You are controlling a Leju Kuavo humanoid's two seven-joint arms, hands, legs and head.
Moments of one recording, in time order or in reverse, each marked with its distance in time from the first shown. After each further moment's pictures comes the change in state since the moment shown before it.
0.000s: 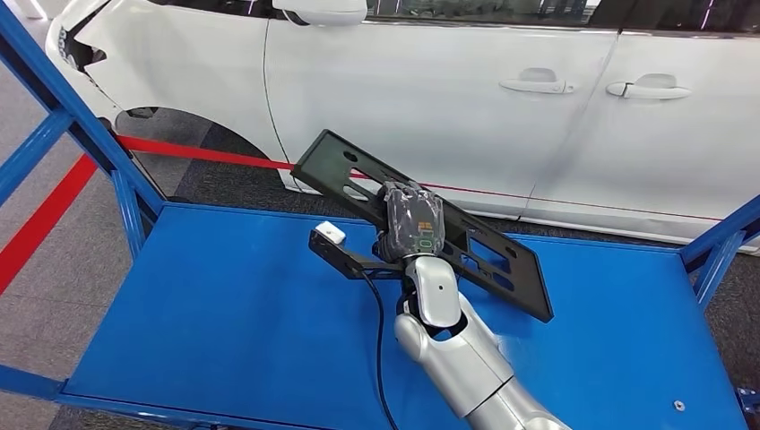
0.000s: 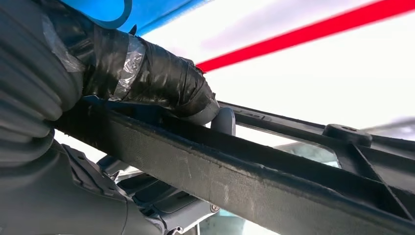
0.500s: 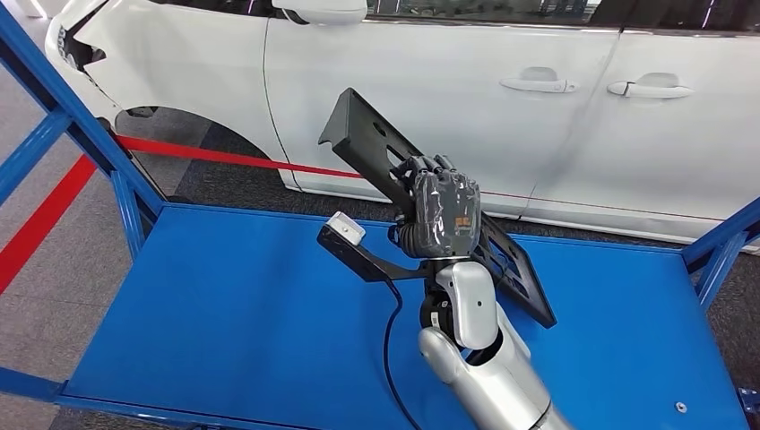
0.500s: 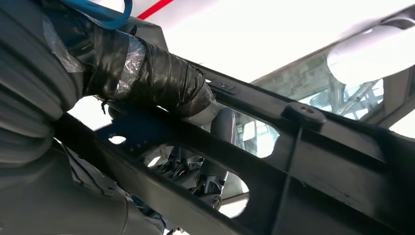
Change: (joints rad) left arm 0.015 0.025 0.025 0.000 0.006 -0.008 -0.023; right arm 0.080 -0.100 0.016 -0.405 0.045 0.022 0.009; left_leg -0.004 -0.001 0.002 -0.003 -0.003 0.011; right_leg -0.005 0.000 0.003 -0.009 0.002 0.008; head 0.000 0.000
